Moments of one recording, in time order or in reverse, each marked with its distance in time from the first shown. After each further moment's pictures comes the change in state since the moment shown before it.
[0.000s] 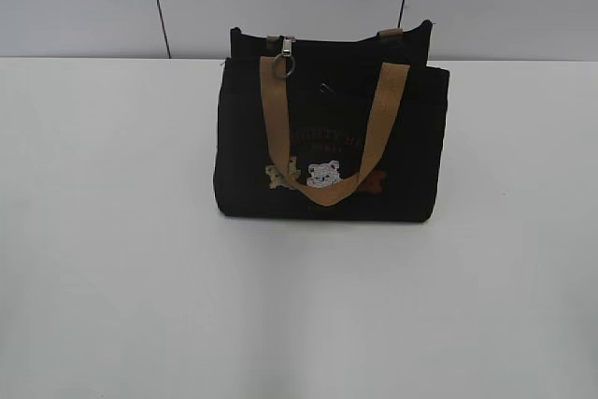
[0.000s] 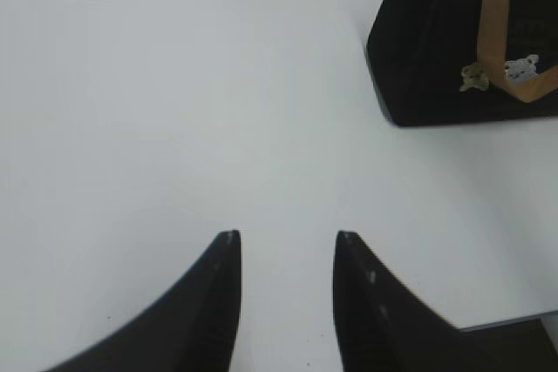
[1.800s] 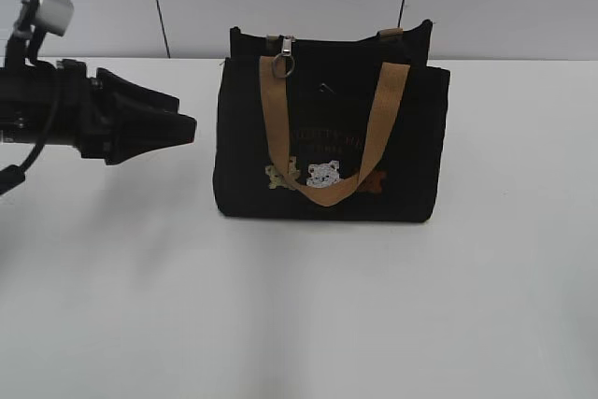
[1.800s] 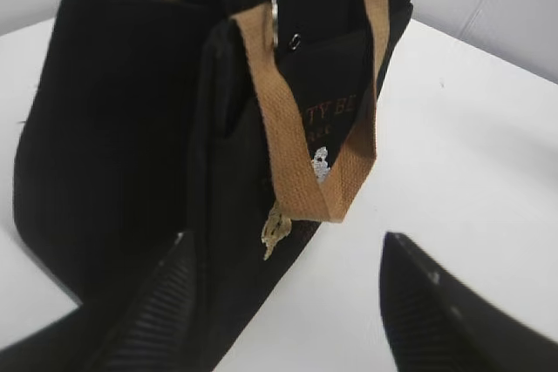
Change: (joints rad) left arm -0.025 1.636 -0.244 -1.437 -0.108 1.957; right arm 0.000 0.000 0.000 0.001 0.000 0.000
